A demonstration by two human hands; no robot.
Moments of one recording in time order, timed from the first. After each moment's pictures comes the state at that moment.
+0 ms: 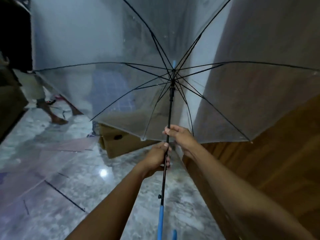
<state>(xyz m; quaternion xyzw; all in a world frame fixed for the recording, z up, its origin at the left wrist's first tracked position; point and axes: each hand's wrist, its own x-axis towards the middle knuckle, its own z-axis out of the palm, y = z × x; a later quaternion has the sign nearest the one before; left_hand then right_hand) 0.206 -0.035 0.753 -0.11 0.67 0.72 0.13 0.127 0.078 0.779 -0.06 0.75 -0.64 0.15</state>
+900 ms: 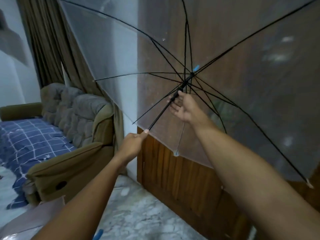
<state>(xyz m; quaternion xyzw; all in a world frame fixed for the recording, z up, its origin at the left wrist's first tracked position) 0.349 -0.008 0.893 0.16 0.80 0.58 -0.02 0.337 0.199 1.005 0.08 0.50 -0.85 -0.13</state>
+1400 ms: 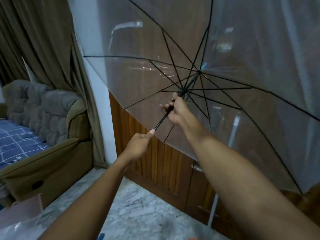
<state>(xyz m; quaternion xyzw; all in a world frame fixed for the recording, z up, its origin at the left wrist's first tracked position) 0.473 0.111 0.887 0.25 0.80 0.54 0.08 0.461 0.282 0.979 0.16 0.40 -0.88 -0.21</state>
